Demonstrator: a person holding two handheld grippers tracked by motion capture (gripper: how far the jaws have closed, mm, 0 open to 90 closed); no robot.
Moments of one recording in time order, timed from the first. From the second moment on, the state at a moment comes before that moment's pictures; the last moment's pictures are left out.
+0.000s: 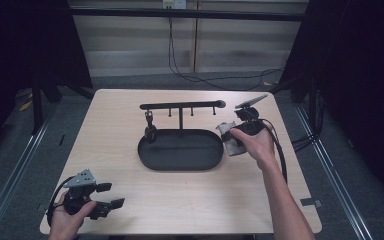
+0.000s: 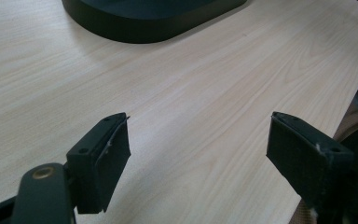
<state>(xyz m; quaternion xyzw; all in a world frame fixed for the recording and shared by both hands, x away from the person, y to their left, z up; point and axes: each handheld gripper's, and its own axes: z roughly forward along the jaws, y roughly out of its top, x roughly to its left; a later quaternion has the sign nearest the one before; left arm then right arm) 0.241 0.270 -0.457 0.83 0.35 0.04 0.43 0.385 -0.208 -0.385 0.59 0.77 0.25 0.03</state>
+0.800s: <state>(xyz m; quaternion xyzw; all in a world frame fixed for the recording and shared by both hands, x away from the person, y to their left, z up) 0.238 0.269 -0.456 0.83 0.35 0.04 0.43 0.400 -0.172 -0.412 0.59 0.75 0.30 0.00</state>
